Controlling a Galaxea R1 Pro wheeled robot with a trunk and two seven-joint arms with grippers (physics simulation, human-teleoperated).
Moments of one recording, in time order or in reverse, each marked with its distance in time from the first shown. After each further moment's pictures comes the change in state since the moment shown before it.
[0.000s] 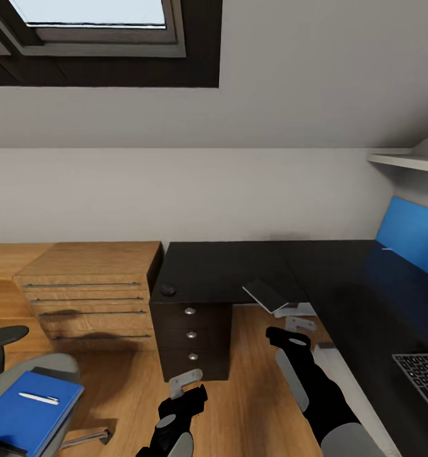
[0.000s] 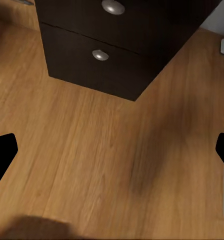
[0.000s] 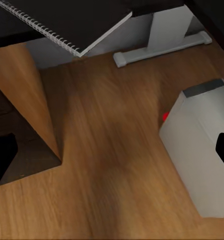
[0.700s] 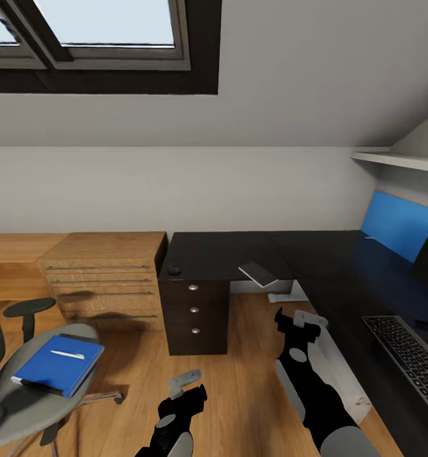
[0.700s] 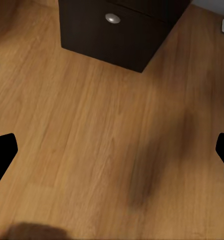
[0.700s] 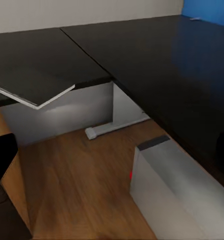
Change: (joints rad) left arm 0.000 0.001 0.001 0.000 -0.001 -0.001 0.000; right arm 0.006 0.001 0.003 0.085 0.183 -0.479 -0.057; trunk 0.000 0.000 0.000
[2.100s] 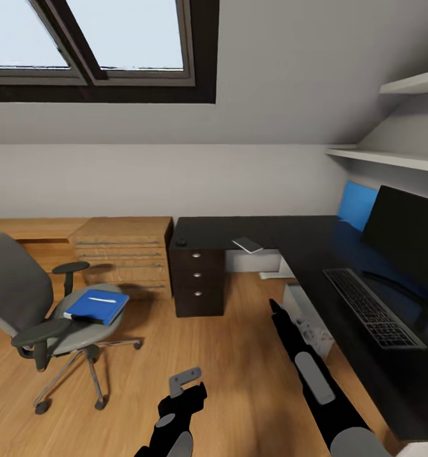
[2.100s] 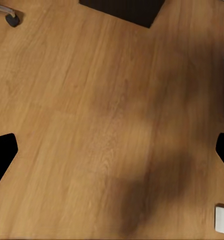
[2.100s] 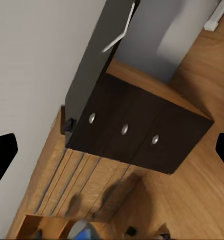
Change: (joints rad) left arm 0.000 0.002 -0.001 -0.010 -0.002 -0.010 0.000; right arm 0.000 -0.025 -0.135 0.053 -0.947 0.000 0.641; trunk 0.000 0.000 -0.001
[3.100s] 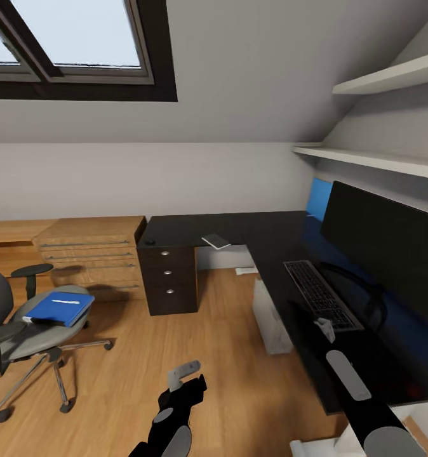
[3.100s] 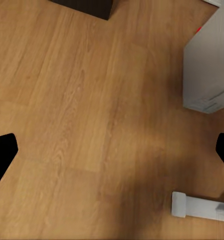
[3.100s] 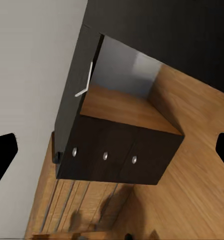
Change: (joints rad) left arm 0.000 0.004 0.012 -0.052 0.006 -0.001 0.000; right arm -0.002 -0.154 -0.001 -0.005 -0.215 0.163 0.006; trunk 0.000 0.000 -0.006
